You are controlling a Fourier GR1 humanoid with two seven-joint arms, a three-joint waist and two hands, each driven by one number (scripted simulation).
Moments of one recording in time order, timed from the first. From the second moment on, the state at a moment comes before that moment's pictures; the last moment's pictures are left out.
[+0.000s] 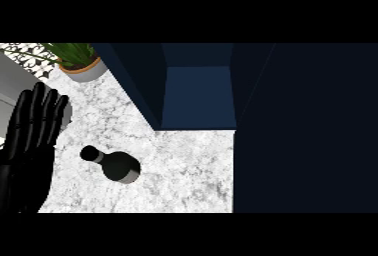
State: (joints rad) left arm 0.02 0.08 -0.03 -2.10 0.01 -0.01 0.02; right arm 0.02 -0.09 0.01 -2.10 0.02 -0.02 -0.01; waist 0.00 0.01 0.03
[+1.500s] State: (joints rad) left arm 0.17 0.01 -0.63 -2.45 -0.04 0.14 0.31; right arm 0.07 -0.09 0.17 -2.45 -0.11 0.06 0.40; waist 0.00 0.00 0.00
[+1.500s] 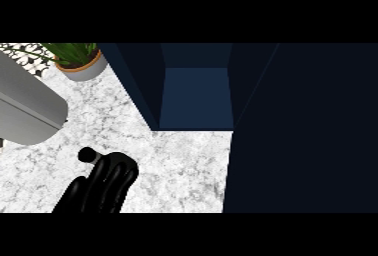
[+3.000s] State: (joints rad) left arm 0.19 0.10 -0.30 -2.38 0.12 0.23 0.26; right arm -0.09 -0.08 0.13 -2.47 -0.09 0.03 0.59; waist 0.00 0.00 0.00
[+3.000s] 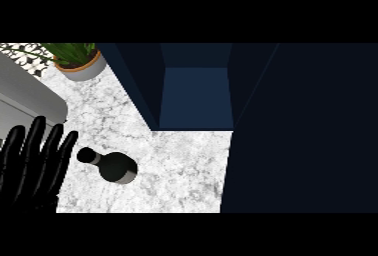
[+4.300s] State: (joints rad) left arm 0.18 0.14 0.05 -1.70 0.28 -0.09 -0.15; right arm -0.13 -0.05 0.16 -2.47 -0.07 0.02 0.62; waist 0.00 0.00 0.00
